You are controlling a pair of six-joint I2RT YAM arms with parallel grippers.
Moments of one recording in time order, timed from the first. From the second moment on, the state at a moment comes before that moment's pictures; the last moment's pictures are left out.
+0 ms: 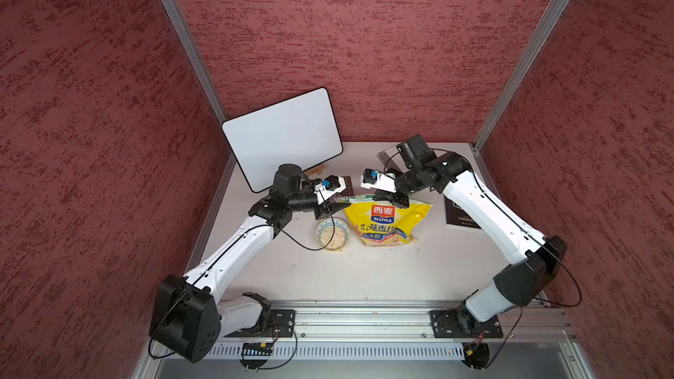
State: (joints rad) left arm -0.39 1.25 0.93 -0.13 0.81 0.56; right arm 0.54 1.59 1.68 -1.11 -0.49 -0.89
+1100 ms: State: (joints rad) left arm -0.42 1.34 0.94 -0.01 0.87 0.42; right arm 0.58 1.55 1.59 -0.90 -0.53 -0.78
